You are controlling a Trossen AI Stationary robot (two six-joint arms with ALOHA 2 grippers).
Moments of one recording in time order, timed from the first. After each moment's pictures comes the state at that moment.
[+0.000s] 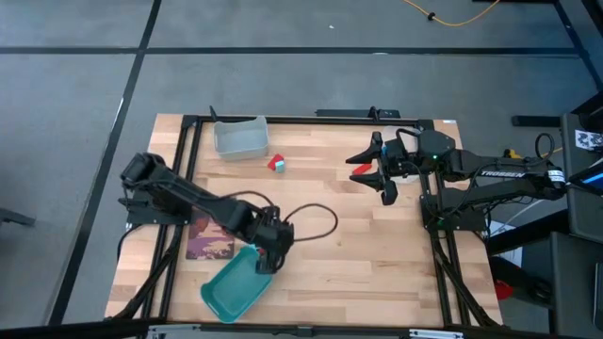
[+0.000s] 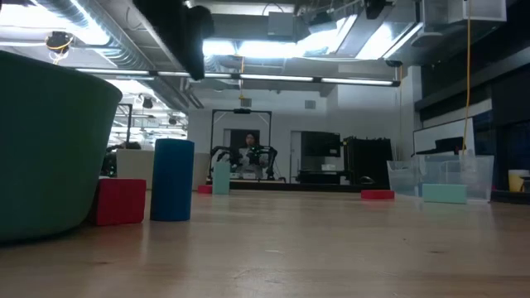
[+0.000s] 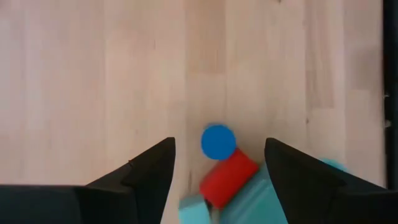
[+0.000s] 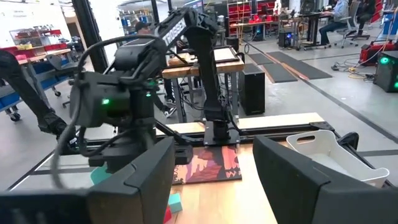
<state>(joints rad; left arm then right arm) -0.39 1.72 1.42 -0.82 -0.14 -0.36 -0.10 0.94 0.83 0.08 -0.20 0.12</state>
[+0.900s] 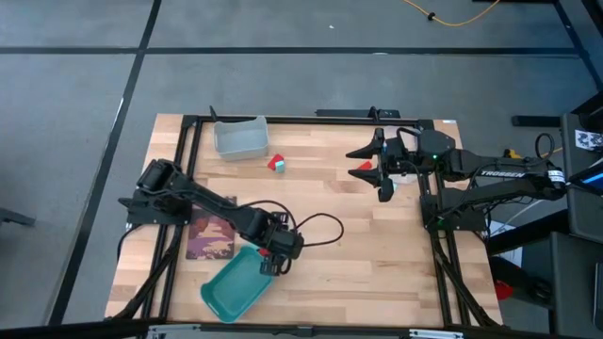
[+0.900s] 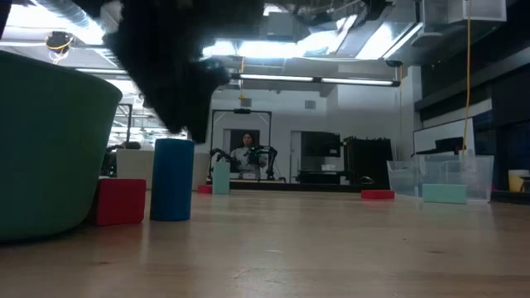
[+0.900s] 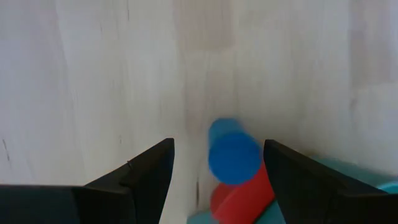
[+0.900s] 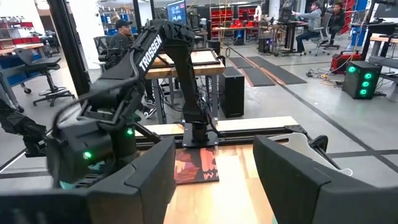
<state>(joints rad) -0.35 1.86 1.38 -0.77 -0.07 -0.26 -0.10 0.94 0.83 0.08 -0.12 0.07</state>
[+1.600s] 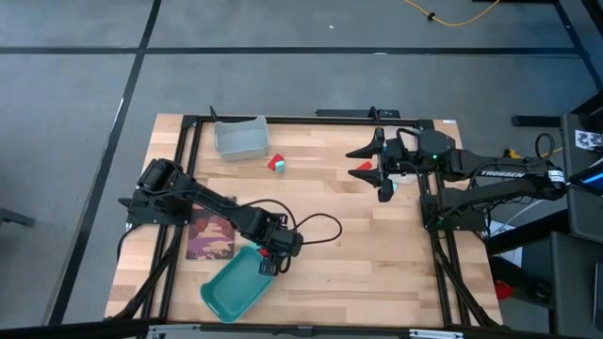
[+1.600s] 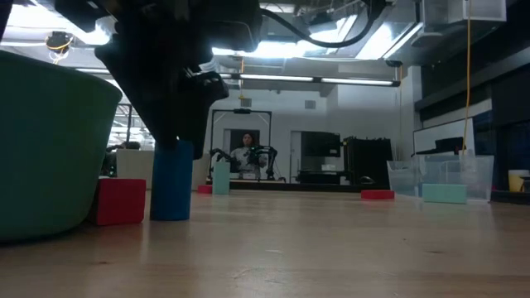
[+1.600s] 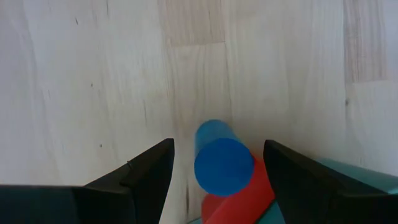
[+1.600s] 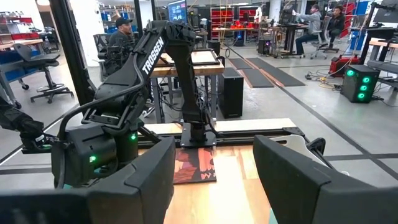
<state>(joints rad) -0.34 1.86 1.33 -0.69 -0.01 -0.25 -0.10 0.94 0.83 0.08 -0.12 0.04</state>
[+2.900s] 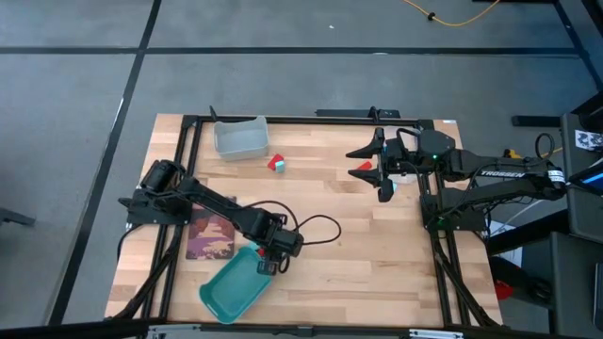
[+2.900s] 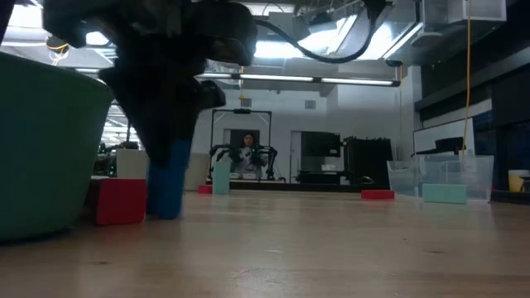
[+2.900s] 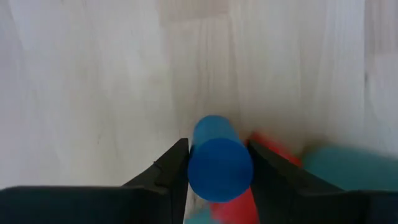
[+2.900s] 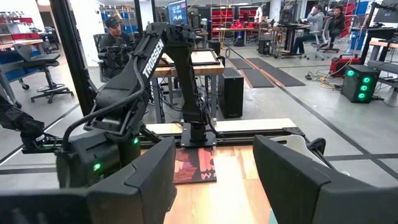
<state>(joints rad) -0.33 1.87 1.33 -0.75 0.00 -0.19 -0.10 0.94 0.83 0.08 -0.12 0.04</state>
